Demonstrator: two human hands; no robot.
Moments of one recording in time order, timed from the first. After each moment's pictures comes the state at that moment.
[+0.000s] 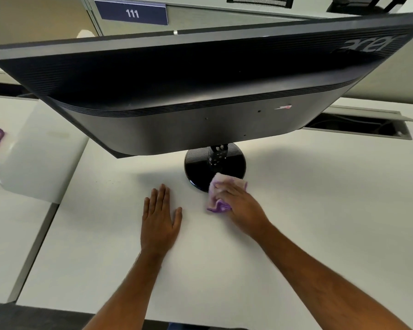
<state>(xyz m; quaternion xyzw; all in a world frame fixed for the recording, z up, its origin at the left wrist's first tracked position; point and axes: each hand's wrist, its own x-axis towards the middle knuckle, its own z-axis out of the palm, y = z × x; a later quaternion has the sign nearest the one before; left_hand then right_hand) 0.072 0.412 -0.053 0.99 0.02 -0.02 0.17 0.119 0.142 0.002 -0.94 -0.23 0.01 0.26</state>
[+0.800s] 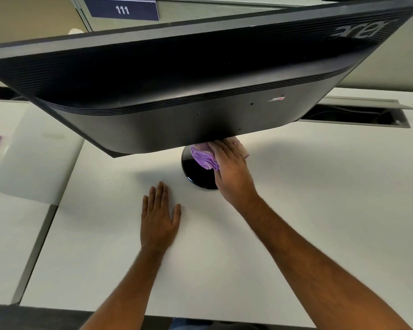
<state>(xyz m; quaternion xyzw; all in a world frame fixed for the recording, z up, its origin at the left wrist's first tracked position) 0.073 0.410 -0.053 0.99 0.02 -0.03 0.16 0.163 0.180 0.066 -0.95 -0.15 -0.10 0.27</state>
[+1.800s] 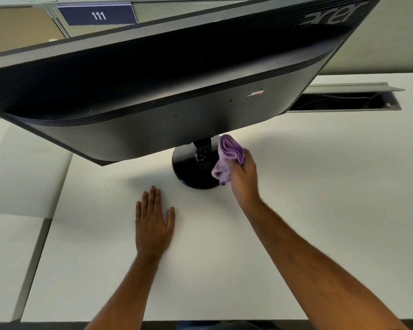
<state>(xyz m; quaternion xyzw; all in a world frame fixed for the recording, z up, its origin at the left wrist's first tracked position) 0.073 0.410 -0.051 0.99 0.02 -0.02 0.17 0.150 0.152 0.067 -0.68 0.13 -0.07 0.72</state>
